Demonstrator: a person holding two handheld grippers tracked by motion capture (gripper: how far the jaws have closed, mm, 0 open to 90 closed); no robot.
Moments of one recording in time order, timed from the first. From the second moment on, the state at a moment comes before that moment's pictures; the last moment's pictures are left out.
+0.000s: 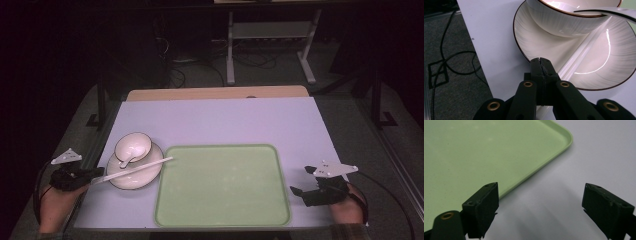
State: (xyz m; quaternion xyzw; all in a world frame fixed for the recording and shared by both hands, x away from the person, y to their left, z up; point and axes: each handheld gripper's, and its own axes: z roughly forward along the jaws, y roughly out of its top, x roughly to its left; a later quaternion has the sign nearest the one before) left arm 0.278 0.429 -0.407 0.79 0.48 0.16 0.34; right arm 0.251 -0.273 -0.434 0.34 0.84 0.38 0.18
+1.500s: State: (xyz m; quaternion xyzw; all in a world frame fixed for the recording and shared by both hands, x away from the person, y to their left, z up) left arm 0.282 0.395 -0.410 0.84 0.39 0.11 0.36; right arm 0.251 -0.274 -0.434 0.34 0.84 0.38 0.18
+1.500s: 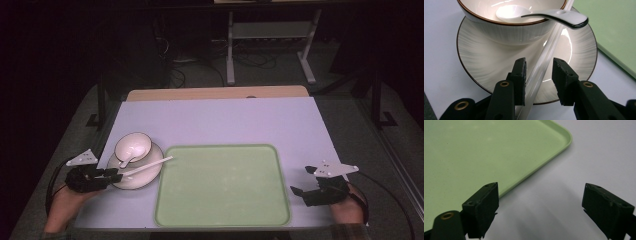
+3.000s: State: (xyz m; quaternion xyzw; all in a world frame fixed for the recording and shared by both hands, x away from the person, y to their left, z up) left arm 0.290 0.355 -0.425 0.84 0.40 0.08 0.36; right arm 0.251 -0.275 -0.434 0.34 0.84 0.38 0.18
